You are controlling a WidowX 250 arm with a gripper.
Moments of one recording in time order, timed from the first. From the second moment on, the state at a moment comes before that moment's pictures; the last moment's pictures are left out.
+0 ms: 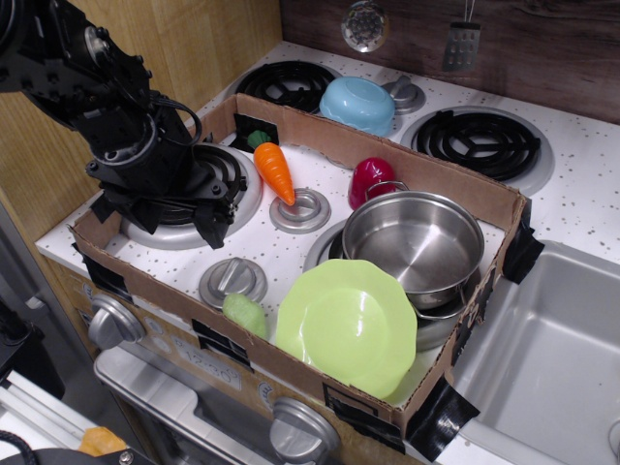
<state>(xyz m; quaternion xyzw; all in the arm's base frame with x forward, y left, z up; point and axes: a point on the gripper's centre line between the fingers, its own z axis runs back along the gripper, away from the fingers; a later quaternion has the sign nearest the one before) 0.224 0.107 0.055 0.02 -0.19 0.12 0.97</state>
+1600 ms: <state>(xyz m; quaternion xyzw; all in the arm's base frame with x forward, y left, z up) 0.355 0.141 0.044 0.05 -0.13 0.22 0.97</state>
